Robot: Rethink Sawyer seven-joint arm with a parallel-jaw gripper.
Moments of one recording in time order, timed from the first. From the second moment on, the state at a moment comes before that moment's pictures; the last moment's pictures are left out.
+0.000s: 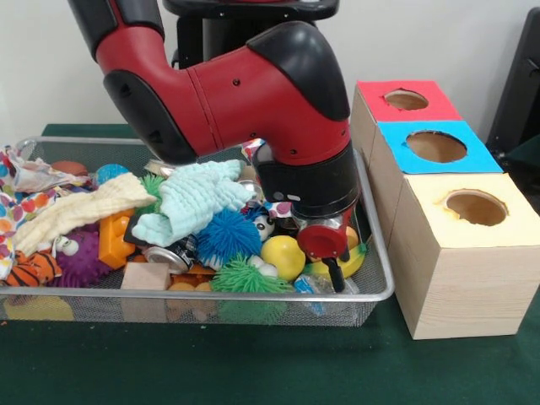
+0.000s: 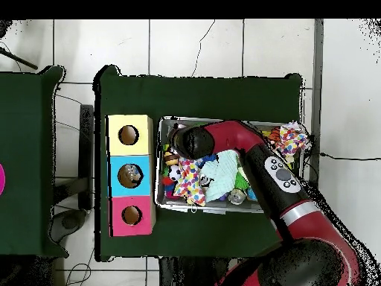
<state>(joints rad) -0.70 -0.27 0.81 1.44 -0.74 0.73 0.66</state>
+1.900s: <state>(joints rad) -0.69 -0.22 0.80 1.36 -0.75 0.73 0.66</state>
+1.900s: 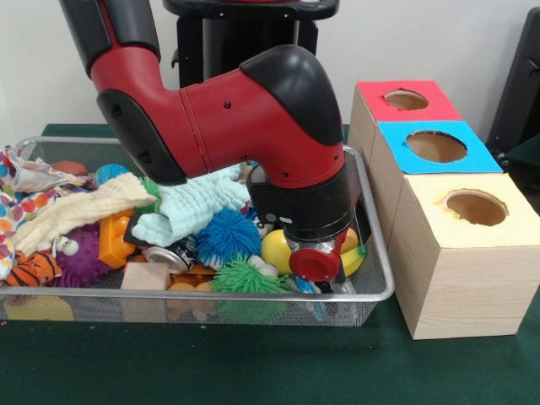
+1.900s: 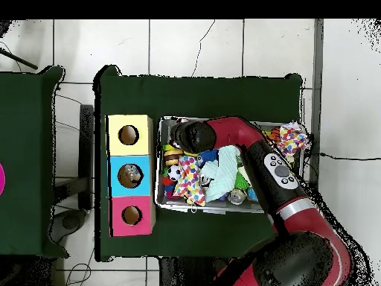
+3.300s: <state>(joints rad) -0.68 -0.22 0.80 1.34 -0.75 0.72 0.66</state>
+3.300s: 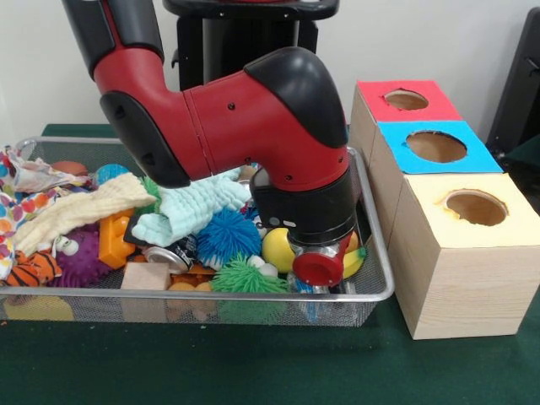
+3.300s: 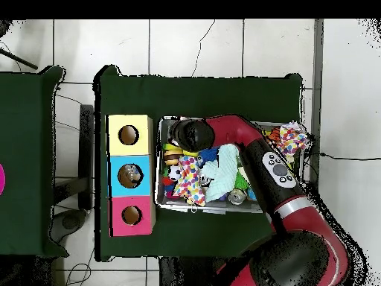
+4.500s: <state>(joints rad) -0.68 -0.40 0.79 1.43 -0.68 0.72 0.66</state>
